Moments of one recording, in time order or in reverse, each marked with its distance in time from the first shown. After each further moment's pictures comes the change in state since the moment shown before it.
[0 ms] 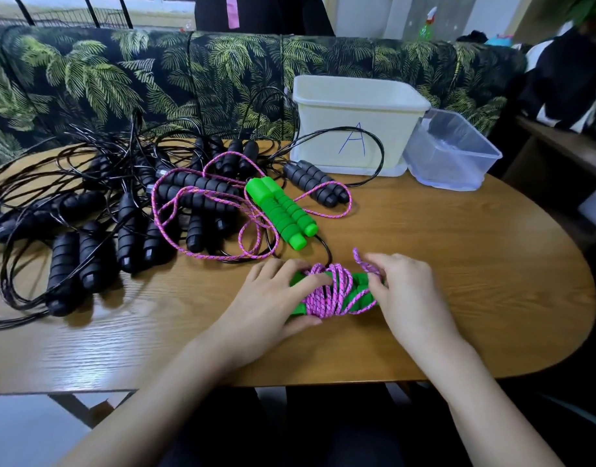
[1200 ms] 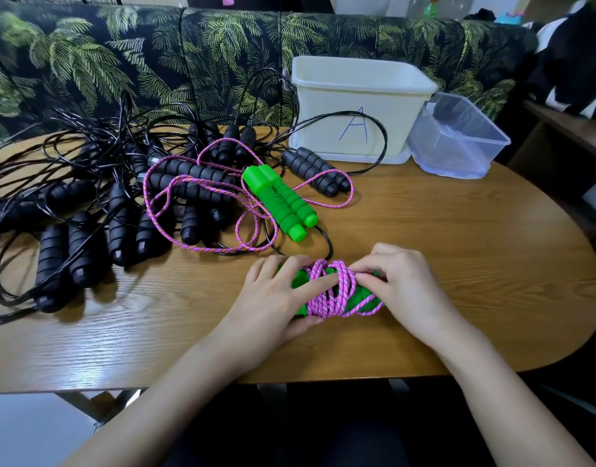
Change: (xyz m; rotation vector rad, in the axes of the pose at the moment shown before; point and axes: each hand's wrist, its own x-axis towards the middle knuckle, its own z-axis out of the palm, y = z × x) left_hand -0.001 0.005 0.012 0.033 0.063 -0.007; right_hand 0.013 0.017 0.005 0.206 -0.168 -0.231
